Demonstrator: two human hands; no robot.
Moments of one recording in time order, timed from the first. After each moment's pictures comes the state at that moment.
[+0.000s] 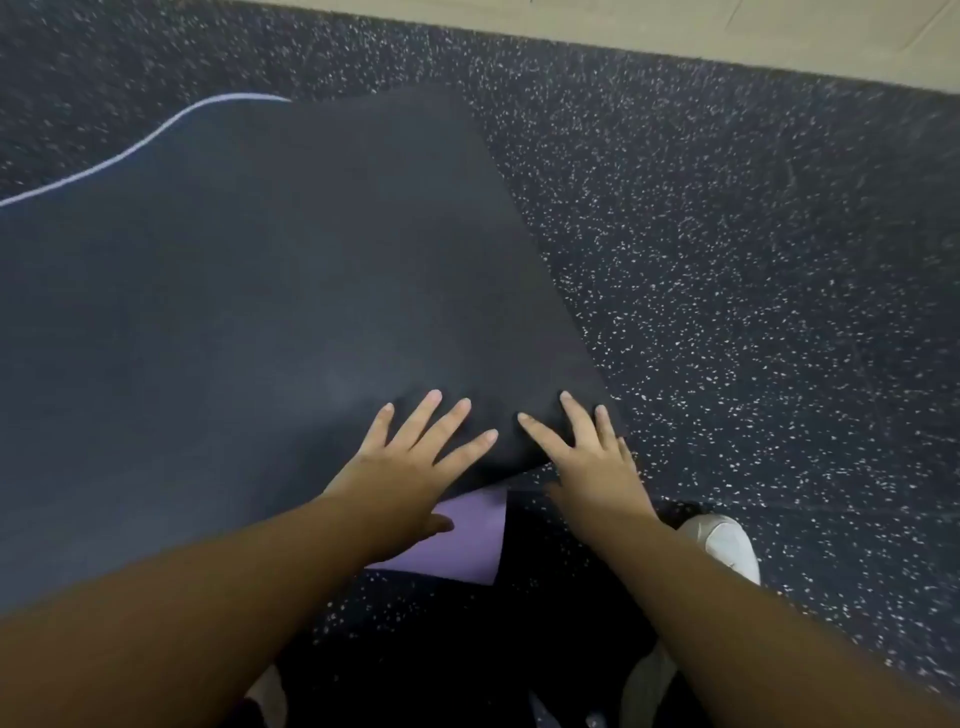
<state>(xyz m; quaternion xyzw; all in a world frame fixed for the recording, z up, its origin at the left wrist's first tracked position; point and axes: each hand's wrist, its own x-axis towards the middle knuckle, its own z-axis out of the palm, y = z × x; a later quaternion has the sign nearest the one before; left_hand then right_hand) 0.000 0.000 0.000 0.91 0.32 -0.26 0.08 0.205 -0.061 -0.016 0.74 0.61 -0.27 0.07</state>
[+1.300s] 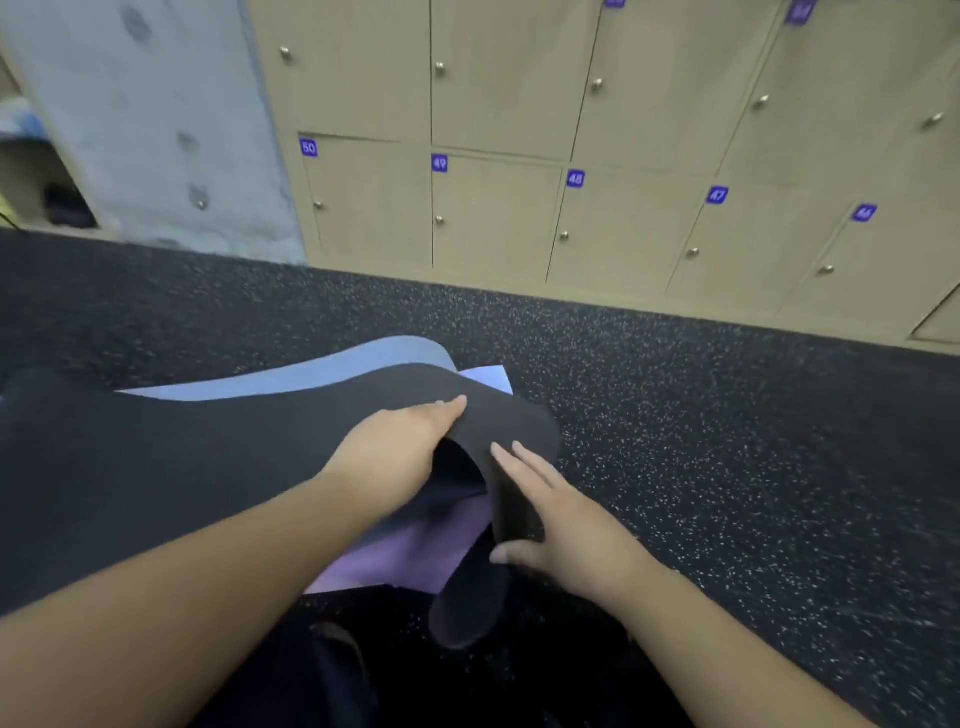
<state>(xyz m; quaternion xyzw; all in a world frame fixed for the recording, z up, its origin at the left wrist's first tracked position) -0.096 -0.129 0.318 0.86 0.50 0.04 0.06 0.095 -0.211 0.286 0.60 0.75 -0.25 -0.13</state>
